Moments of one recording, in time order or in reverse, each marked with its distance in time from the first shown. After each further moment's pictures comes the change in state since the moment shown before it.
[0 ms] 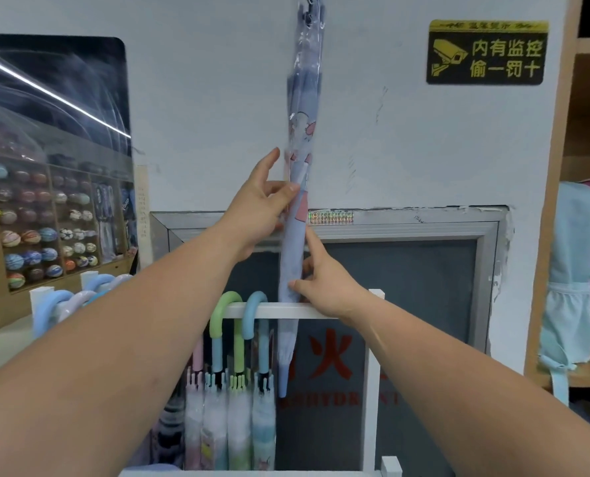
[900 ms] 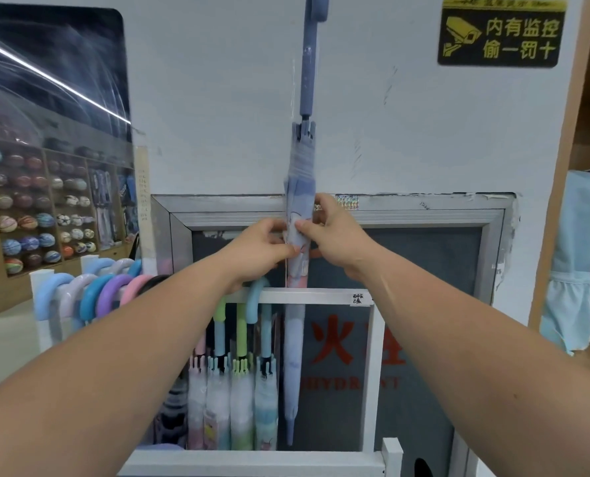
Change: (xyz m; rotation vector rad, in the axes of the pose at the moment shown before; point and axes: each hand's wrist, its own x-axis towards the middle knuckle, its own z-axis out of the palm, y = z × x) left_hand -0.034 -0.067 -0.006 0.159 -0.195 -0.247; right_hand 0.030 -0.020 -0.017 0.307 0.120 0.011
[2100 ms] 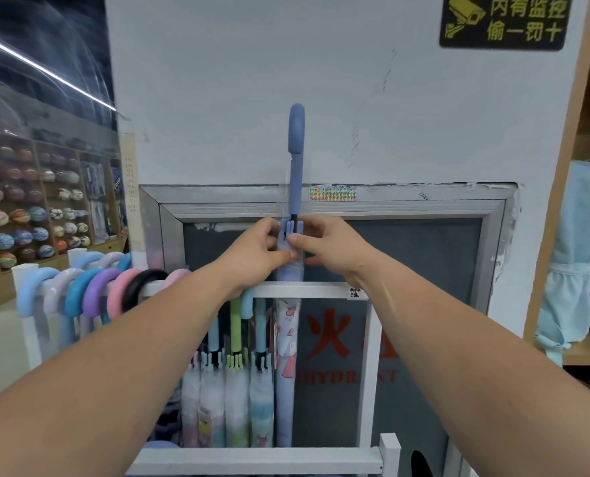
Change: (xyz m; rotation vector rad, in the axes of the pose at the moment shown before) left_hand -0.002 -0.021 0.011 0.000 0.007 0.055; right_hand -0.007 0.027 -0.004 -0.040 -0.088 0.067
